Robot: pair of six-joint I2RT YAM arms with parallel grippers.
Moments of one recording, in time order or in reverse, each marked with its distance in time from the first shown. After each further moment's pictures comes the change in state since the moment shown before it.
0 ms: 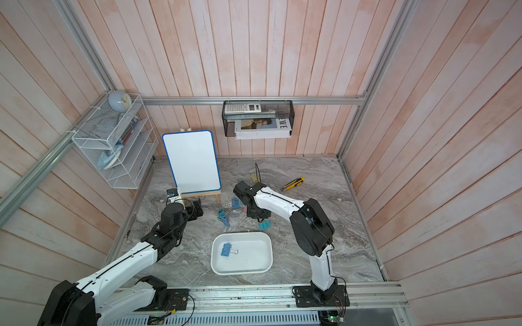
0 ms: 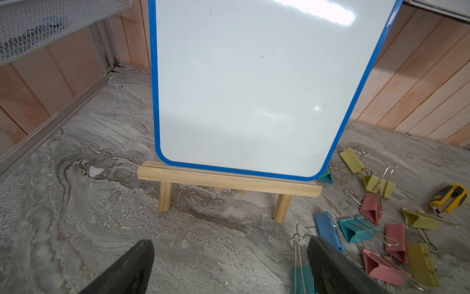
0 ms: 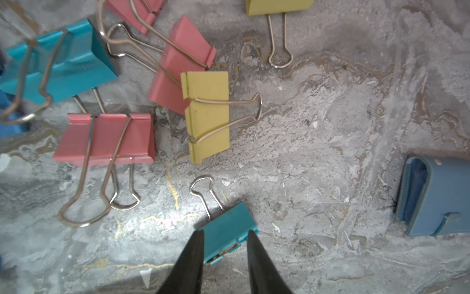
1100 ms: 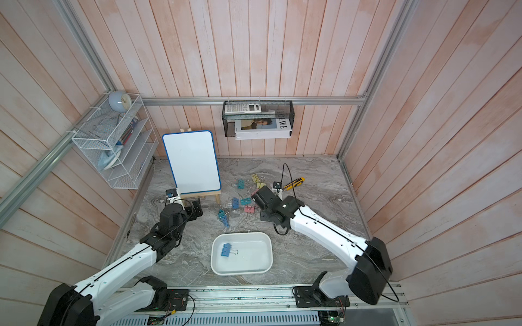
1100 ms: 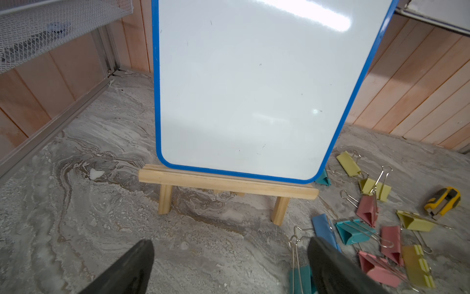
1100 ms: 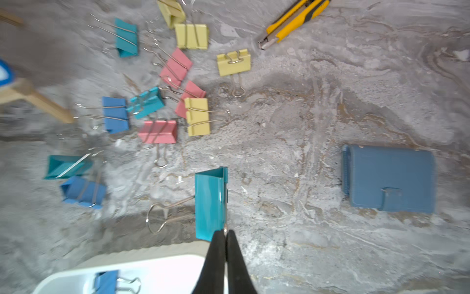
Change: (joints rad) left arm 0.000 -0.030 -0.009 0.001 0.000 0.001; right arm 0.061 -0.690 -0.403 0.163 0.034 0.037
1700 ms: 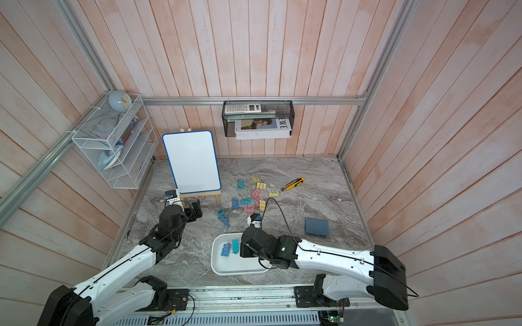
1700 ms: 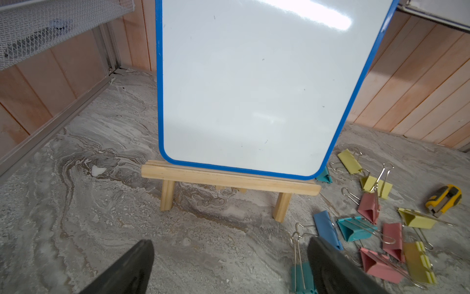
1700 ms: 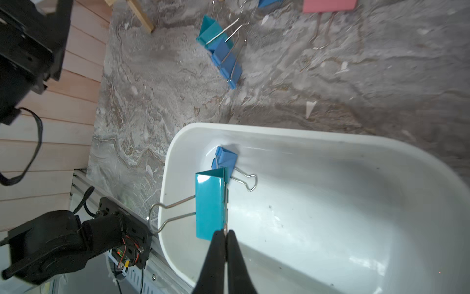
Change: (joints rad) left arm 0.000 -0.008 -0.016 0.005 0.000 0.000; right arm 0.394 -0.015 -0.327 0.524 -0.216 0.215
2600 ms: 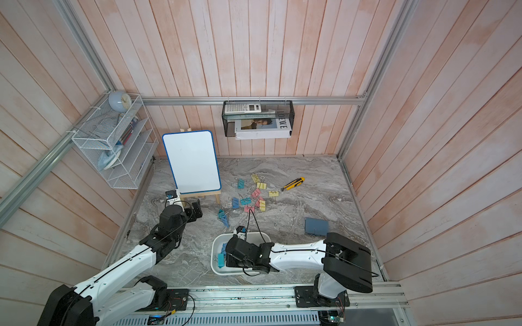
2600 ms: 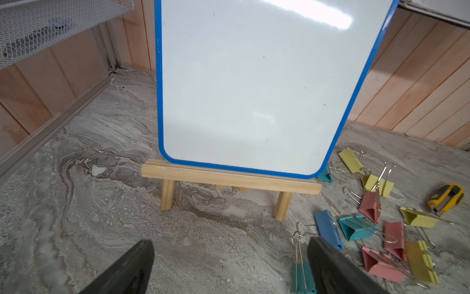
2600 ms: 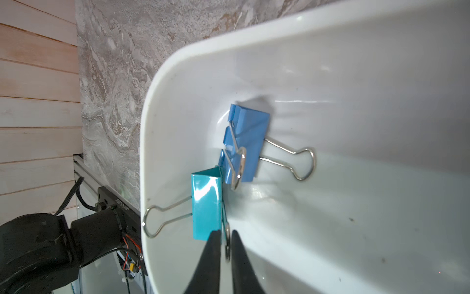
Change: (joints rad) left arm 0.000 0.004 -0.003 0.004 0.000 0.003; right arm 0.050 0.241 -0.036 0.243 -0.087 0.148
